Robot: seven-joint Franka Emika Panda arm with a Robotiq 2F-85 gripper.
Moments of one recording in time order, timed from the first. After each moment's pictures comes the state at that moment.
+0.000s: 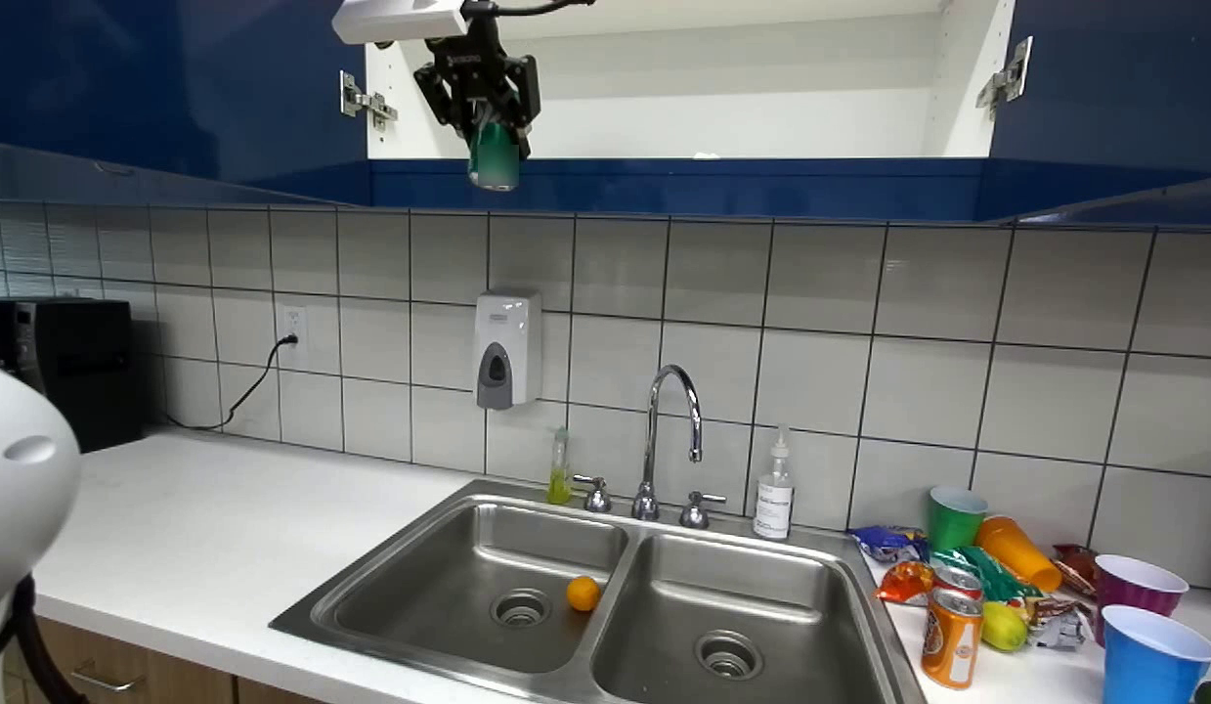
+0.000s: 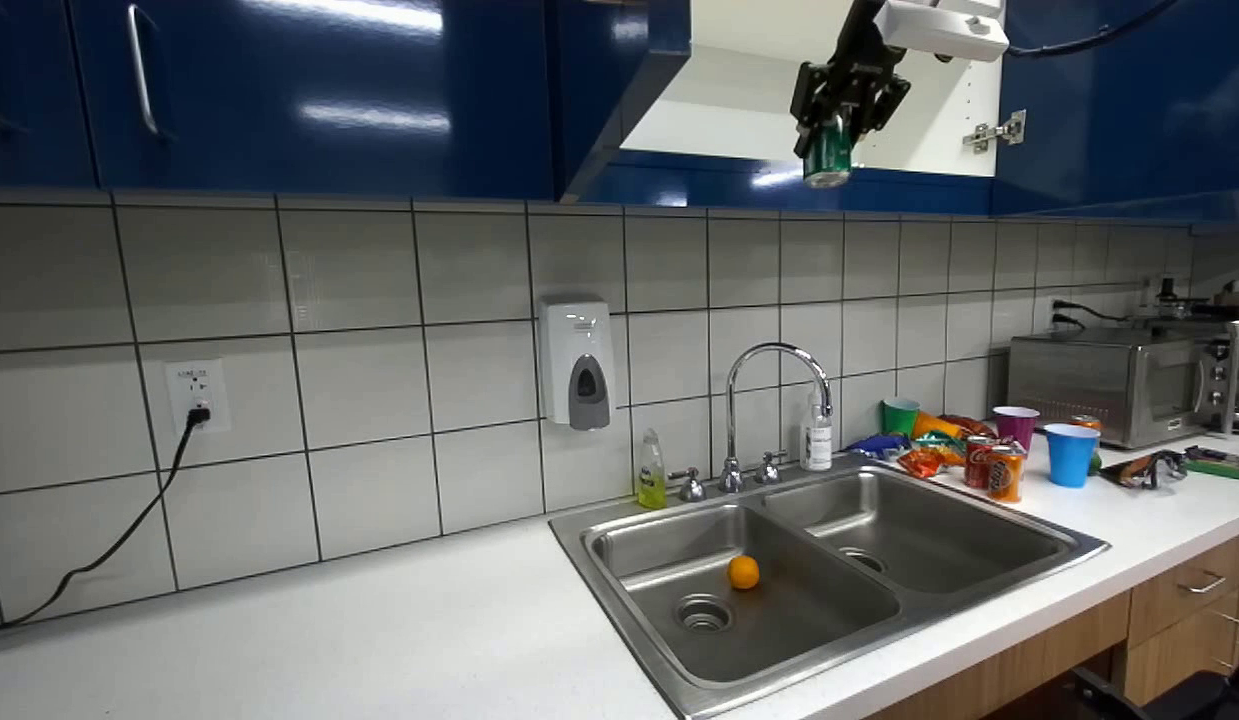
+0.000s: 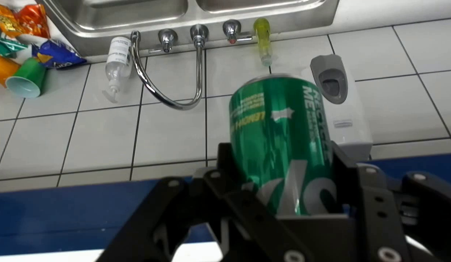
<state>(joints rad) -0.03 -0.66 -0.06 -2.25 -0.04 2.30 -0.01</state>
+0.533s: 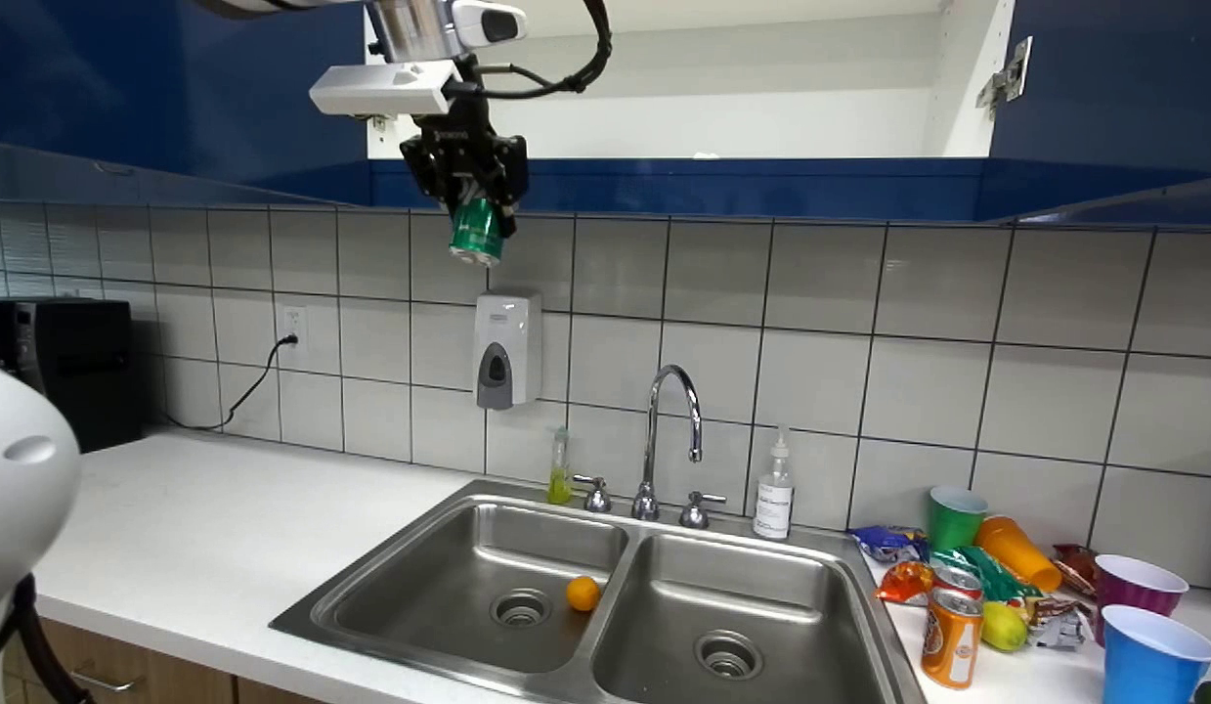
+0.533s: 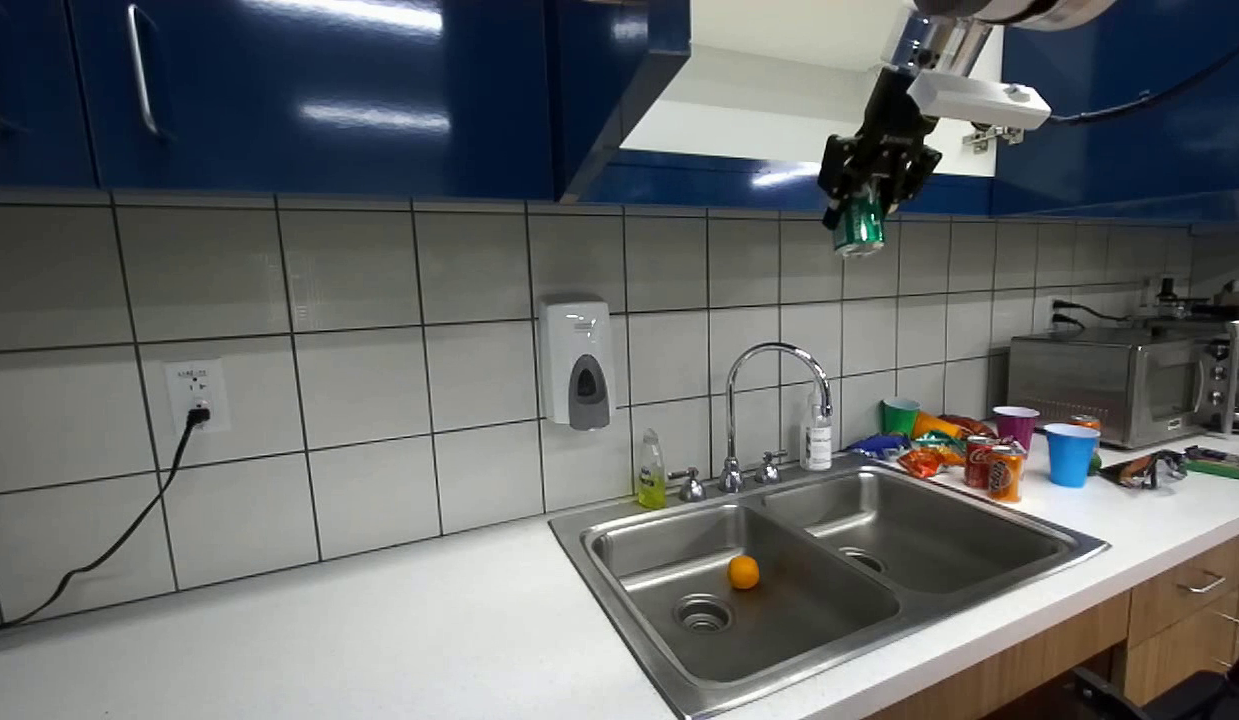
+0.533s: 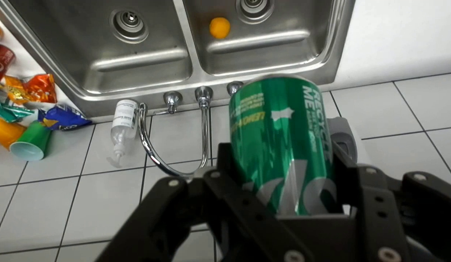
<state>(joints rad) -0.03 -0.75 -0.09 -2.47 -0.04 2.30 -0.02</state>
